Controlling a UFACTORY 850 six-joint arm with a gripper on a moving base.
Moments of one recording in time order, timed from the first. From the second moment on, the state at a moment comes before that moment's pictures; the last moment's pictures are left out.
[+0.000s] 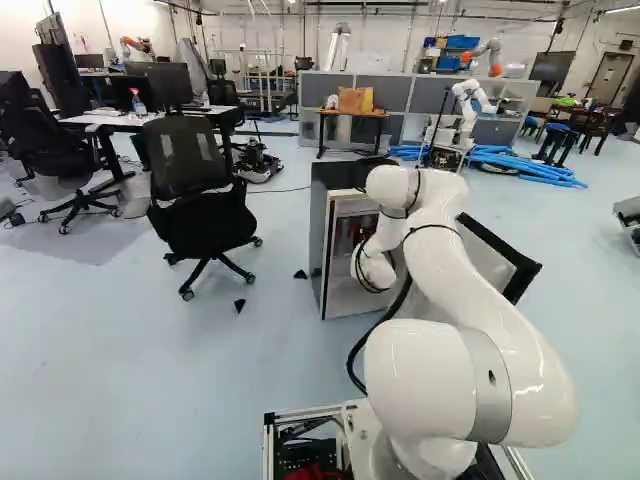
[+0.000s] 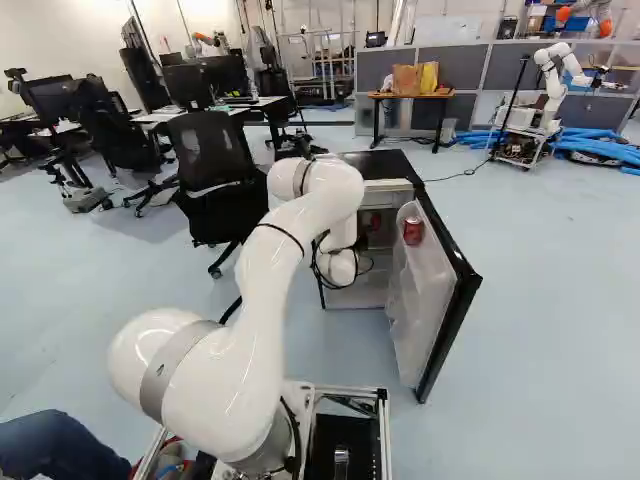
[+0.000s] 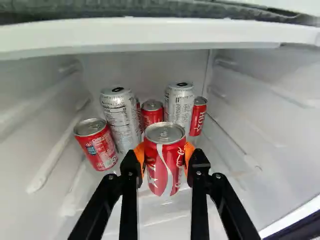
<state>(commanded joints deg) -16.2 -76.5 -77.4 -9.4 74.3 0.0</state>
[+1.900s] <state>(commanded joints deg) -19.0 -43.6 -38.4 -9.4 74.3 0.0</state>
